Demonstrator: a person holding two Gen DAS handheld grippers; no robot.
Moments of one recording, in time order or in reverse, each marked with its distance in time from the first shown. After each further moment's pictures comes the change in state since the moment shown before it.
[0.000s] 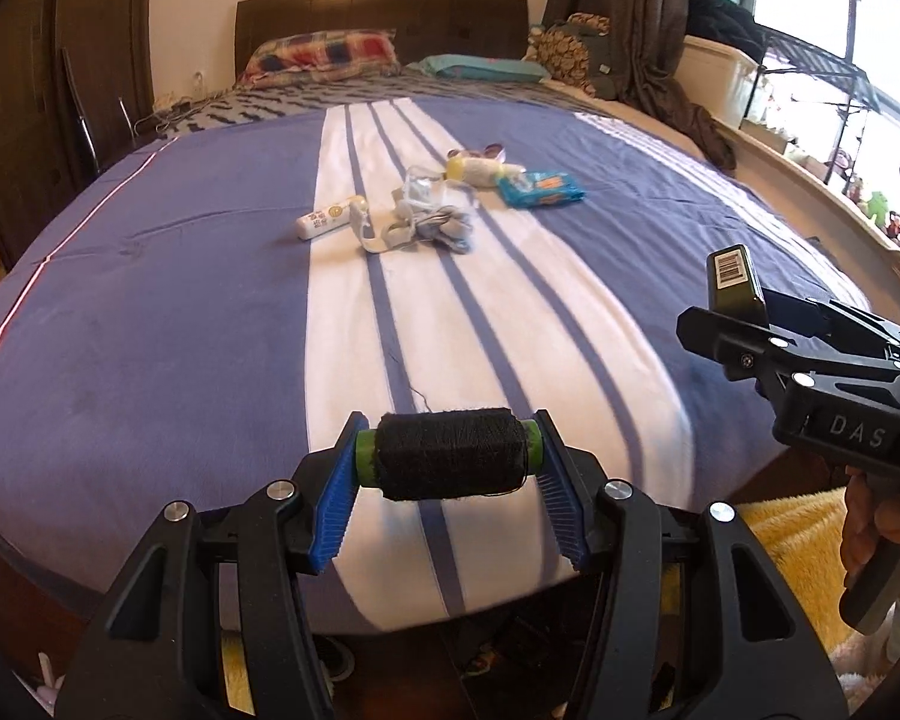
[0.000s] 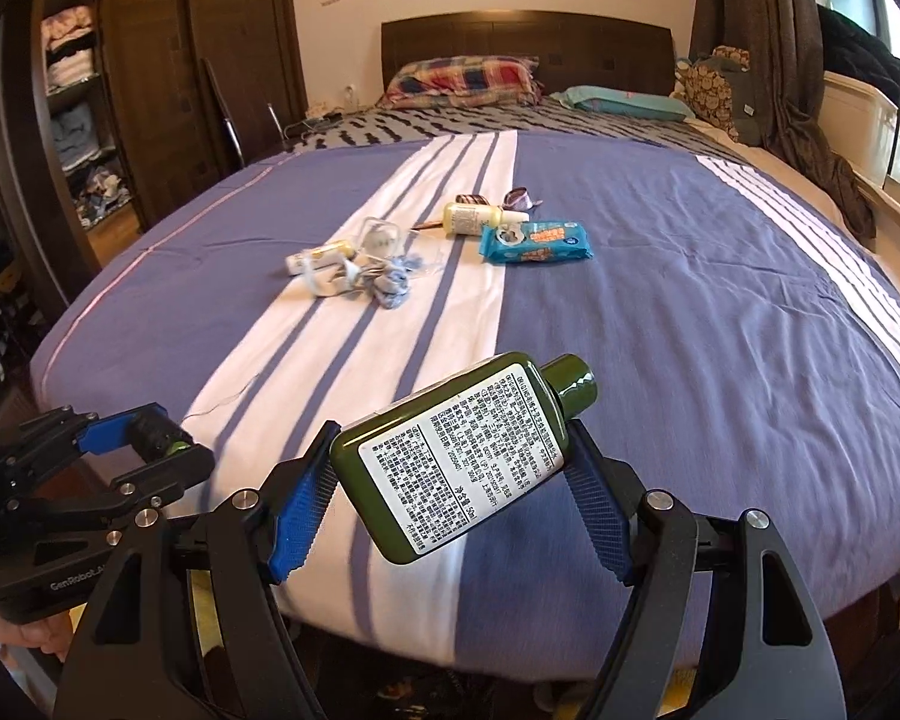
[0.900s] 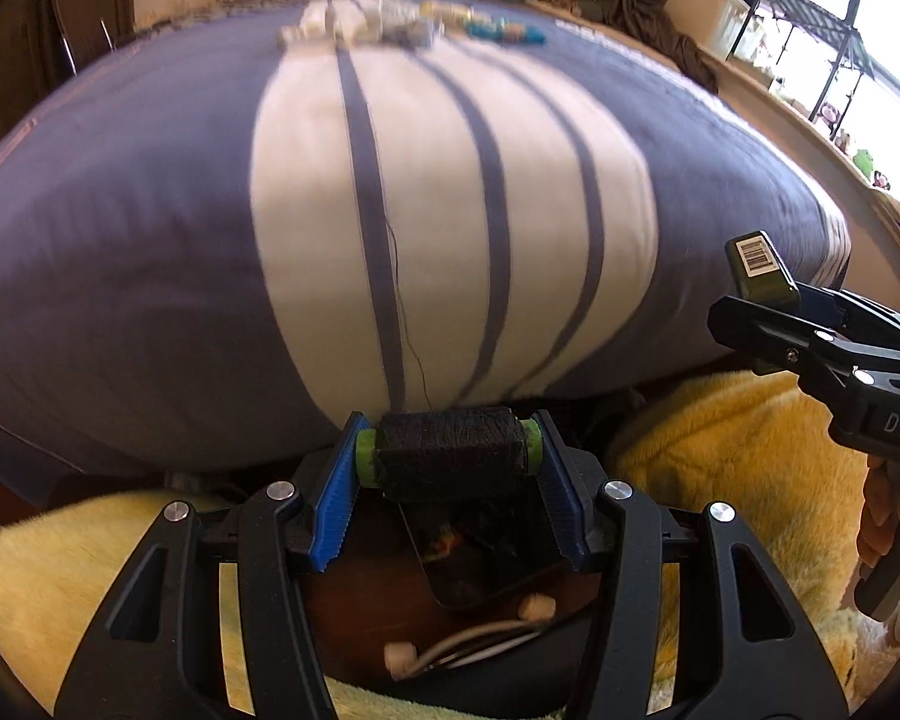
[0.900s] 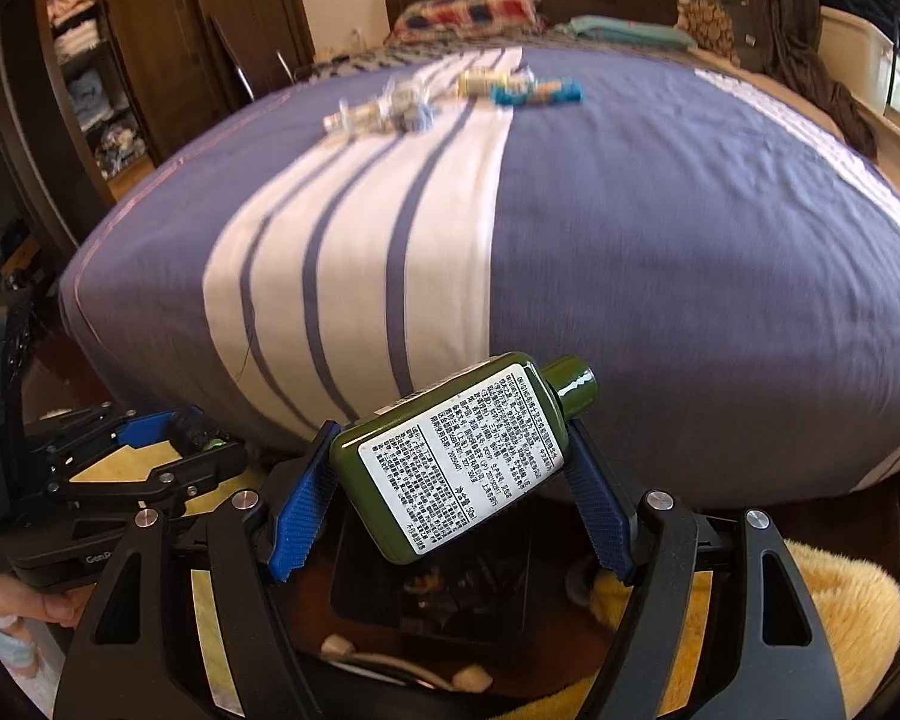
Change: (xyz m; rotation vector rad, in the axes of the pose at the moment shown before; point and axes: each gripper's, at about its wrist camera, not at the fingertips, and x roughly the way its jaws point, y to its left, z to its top) left arm 0.010 -0.016 -0.121 -0.038 0.215 -0.076; right arm -0.013 0.005 -0.118 0.040 0.196 0.042
